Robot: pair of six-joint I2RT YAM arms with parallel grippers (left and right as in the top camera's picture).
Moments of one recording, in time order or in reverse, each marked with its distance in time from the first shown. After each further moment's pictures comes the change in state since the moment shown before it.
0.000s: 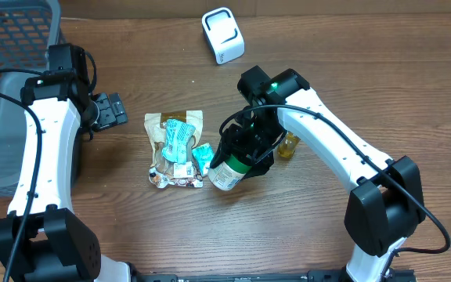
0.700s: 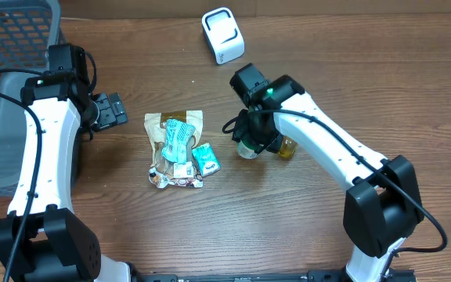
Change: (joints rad) left arm 0.000 0.000 0.000 0.000 0.000 0.000; right arm 0.024 0.000 -0.066 0.270 0.676 0.191
